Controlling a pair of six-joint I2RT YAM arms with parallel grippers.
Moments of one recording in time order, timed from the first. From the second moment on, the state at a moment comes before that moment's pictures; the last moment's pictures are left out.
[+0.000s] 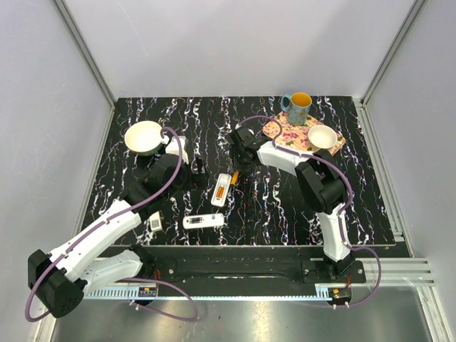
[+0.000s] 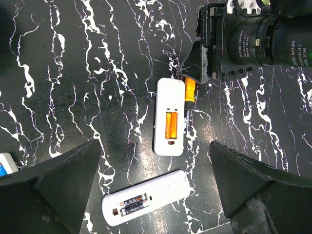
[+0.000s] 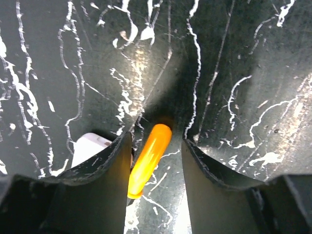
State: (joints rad) left arm -0.66 0.98 0.82 -0.42 -0.25 -0.47; right arm 0.66 2.10 1.52 -0.44 0.04 0.57
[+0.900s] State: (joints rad) left arm -0.66 0.83 0.74 -0.40 -0.26 -0.46; right arm 0.66 1.95 1.34 -0.30 0.00 0.59
